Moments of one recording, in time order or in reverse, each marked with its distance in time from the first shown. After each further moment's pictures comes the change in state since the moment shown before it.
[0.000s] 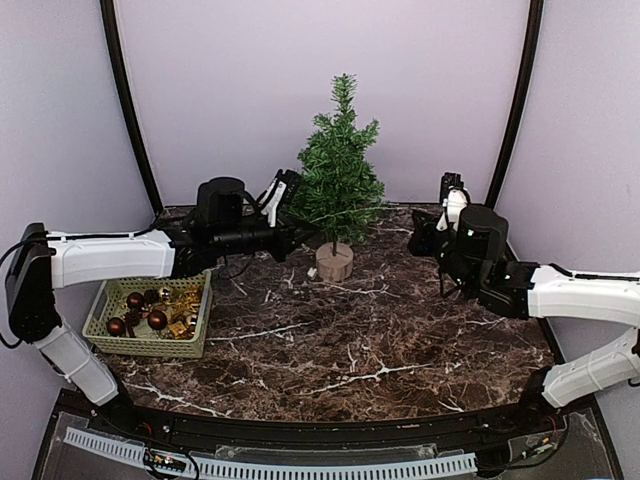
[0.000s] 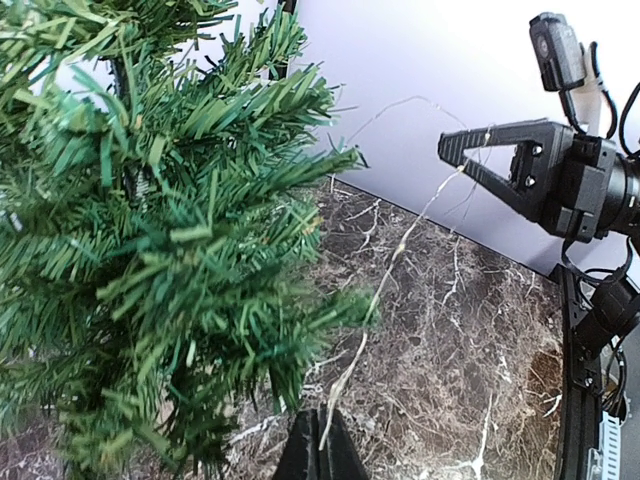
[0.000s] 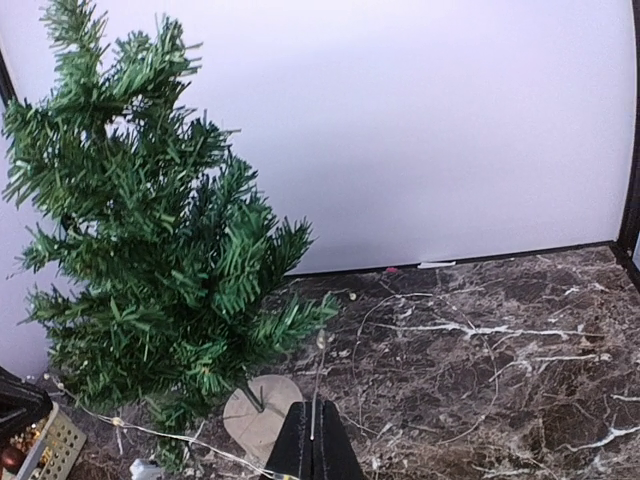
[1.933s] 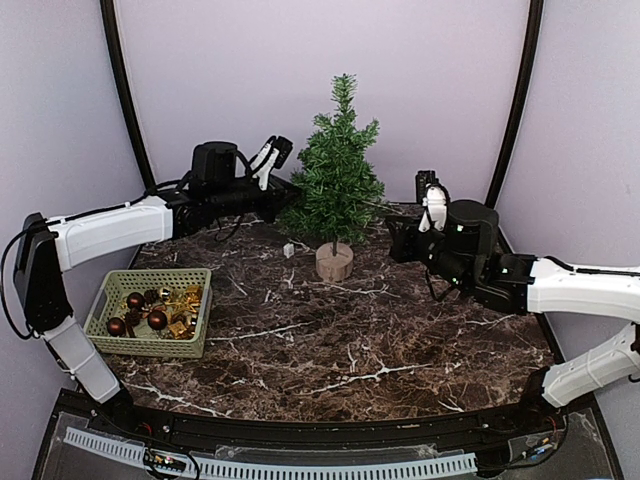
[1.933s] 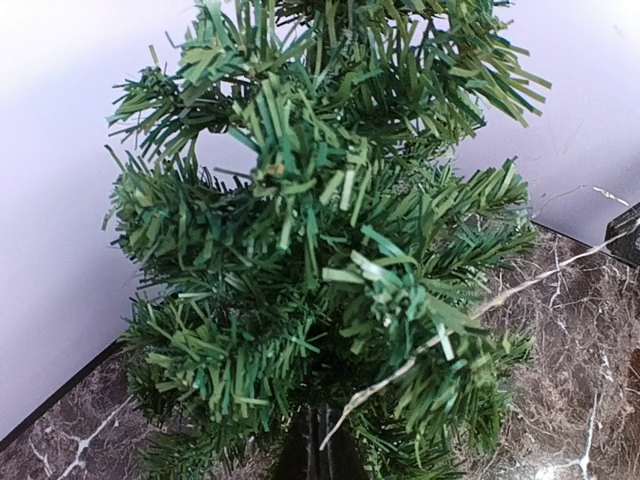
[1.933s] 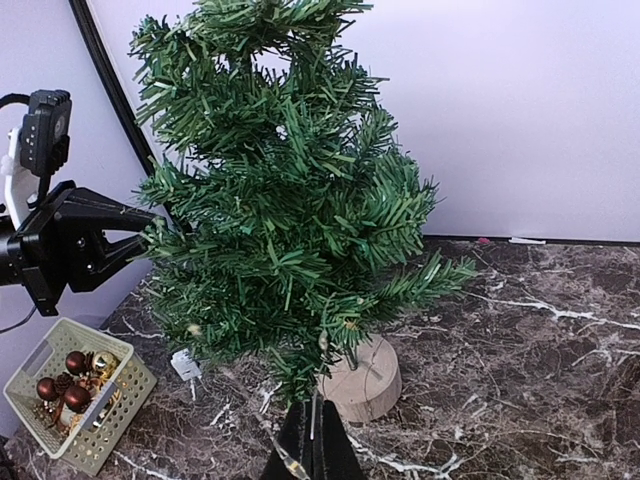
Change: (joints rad) left arm 0.129 0.081 0.256 -0.204 -0.060 0.206; right arm 0.089 0.023 0.103 -0.130 -0.140 0.023
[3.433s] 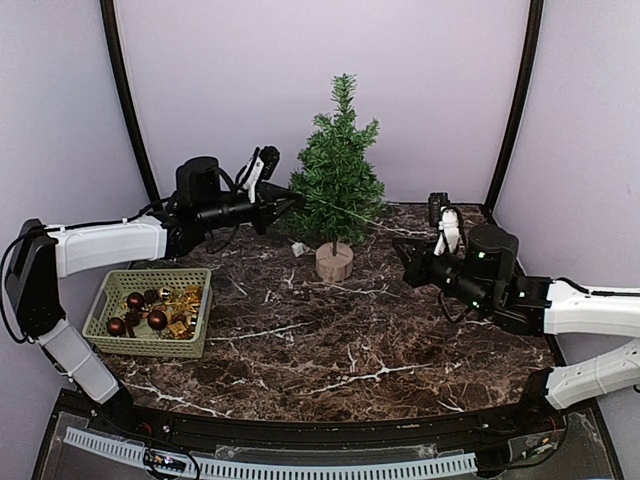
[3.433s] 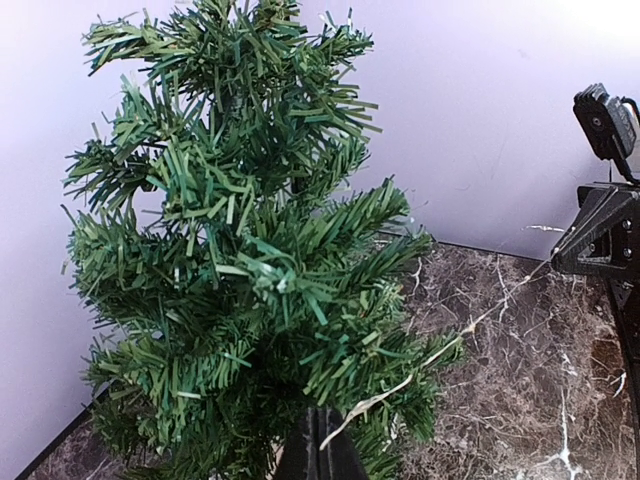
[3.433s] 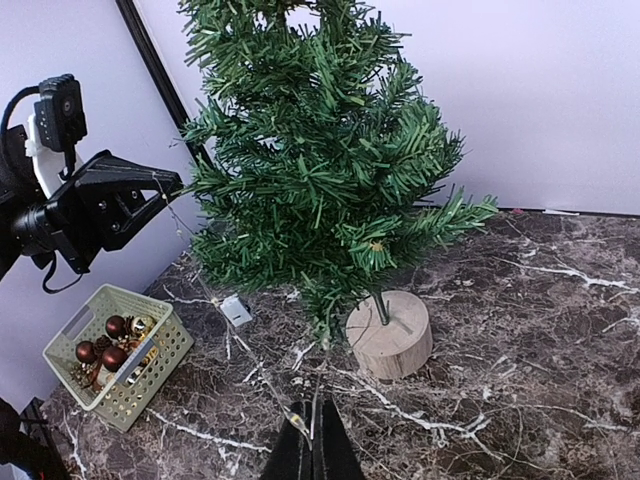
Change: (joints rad) left arm 0.040 -0.050 -0.196 0.312 0.233 0.015; right arm 0.016 -0.149 -0.178 0.039 -0.106 0.038
